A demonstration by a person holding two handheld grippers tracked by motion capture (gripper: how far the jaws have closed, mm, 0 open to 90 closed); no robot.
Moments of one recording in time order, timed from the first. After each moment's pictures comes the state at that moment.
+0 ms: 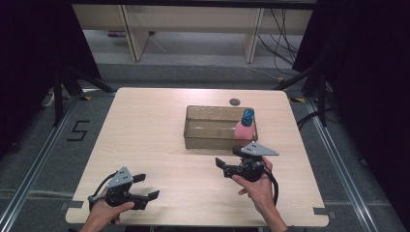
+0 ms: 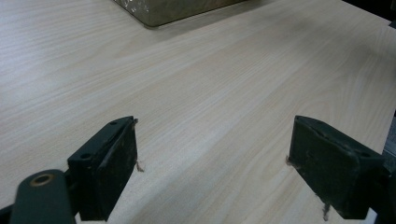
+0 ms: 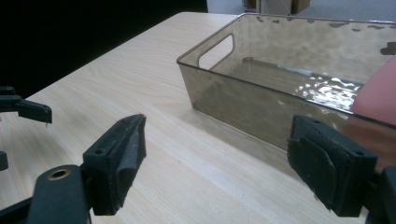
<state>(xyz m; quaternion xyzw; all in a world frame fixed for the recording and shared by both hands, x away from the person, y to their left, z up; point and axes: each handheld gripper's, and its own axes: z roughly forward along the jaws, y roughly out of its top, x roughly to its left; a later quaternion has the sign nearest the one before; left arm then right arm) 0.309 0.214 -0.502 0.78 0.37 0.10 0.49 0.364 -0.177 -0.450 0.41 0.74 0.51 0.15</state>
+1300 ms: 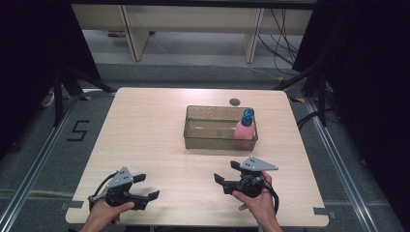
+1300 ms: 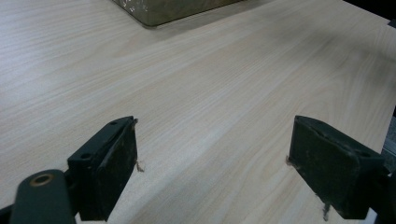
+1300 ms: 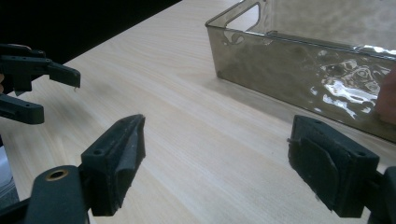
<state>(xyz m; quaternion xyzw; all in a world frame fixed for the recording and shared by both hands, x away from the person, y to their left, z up) 0.309 0.214 -0.502 0.79 0.36 0.10 0.49 0.332 -0.177 -0.468 0.39 0.76 0.51 0.12</state>
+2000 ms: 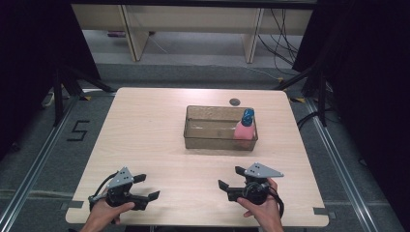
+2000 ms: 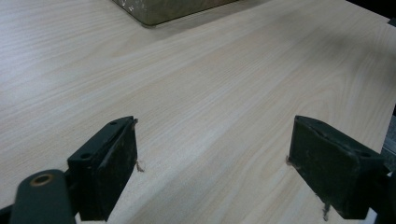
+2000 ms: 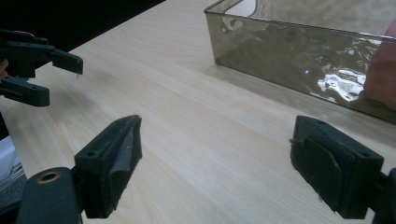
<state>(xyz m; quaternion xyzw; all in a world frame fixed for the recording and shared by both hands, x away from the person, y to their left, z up) 0.308 0.214 -0.502 0.79 0.36 0.10 0.49 0.315 -0.188 -0.471 0.40 0.76 0.50 0.12</state>
